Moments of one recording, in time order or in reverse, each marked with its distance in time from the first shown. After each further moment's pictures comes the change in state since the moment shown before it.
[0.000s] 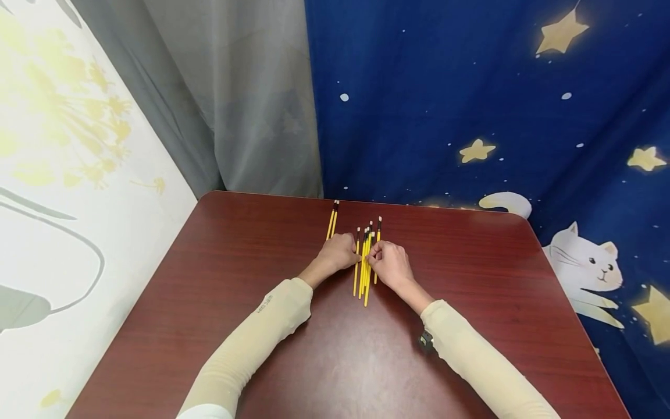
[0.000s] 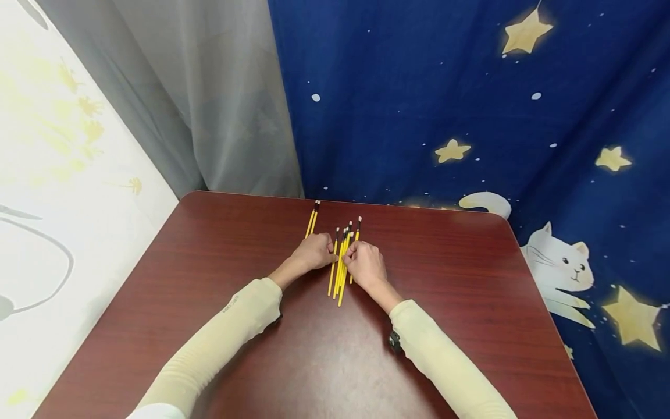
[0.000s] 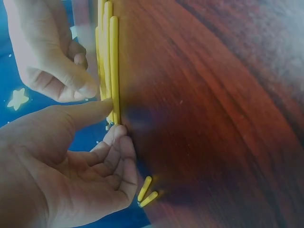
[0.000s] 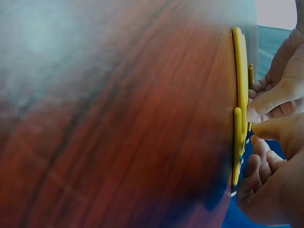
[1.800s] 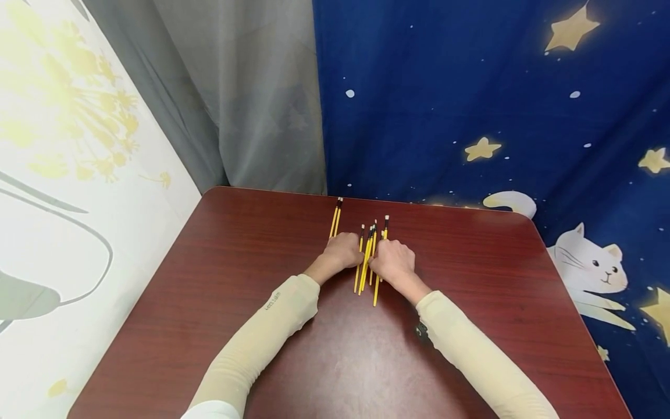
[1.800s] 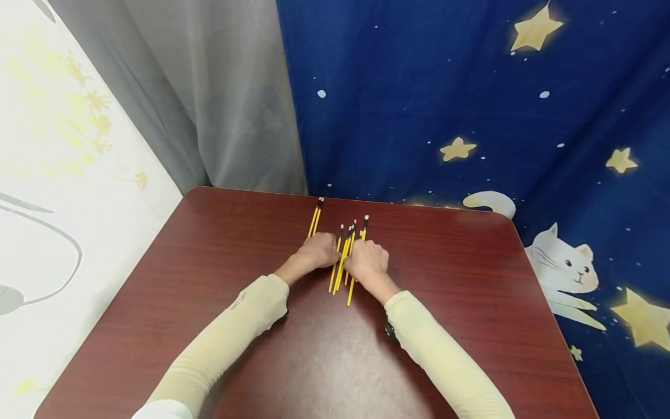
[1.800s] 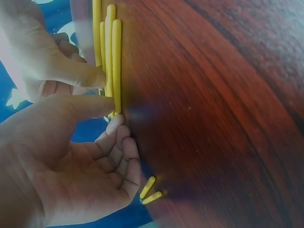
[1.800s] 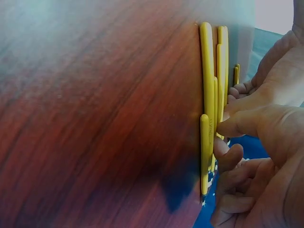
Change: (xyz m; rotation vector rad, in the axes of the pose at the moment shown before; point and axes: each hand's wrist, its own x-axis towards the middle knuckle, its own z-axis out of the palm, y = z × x) left_hand 0.000 0.009 0.004 0.148 -0.051 -0.044; right_hand 0.009 -0.021 -0.011 -0.376 -0.186 0.093
